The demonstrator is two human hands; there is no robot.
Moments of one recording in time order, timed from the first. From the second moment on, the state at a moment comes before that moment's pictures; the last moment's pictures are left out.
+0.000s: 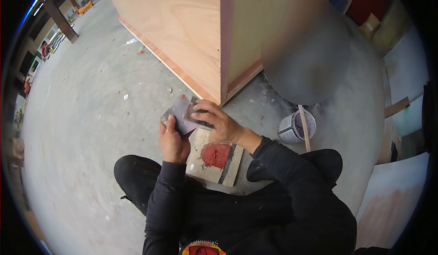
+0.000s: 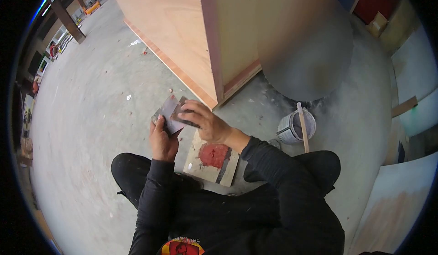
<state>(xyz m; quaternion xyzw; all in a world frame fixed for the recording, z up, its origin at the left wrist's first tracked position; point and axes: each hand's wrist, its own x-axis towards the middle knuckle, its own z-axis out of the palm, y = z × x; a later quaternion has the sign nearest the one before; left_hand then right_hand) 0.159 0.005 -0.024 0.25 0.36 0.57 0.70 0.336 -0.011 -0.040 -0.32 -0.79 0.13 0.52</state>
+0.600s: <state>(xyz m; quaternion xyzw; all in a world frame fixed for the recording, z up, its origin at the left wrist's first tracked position) 0.161 0.004 -0.019 0.61 0.42 0.58 0.34 0.344 -0.031 -0.028 -0.43 -0.80 0.04 0.41</state>
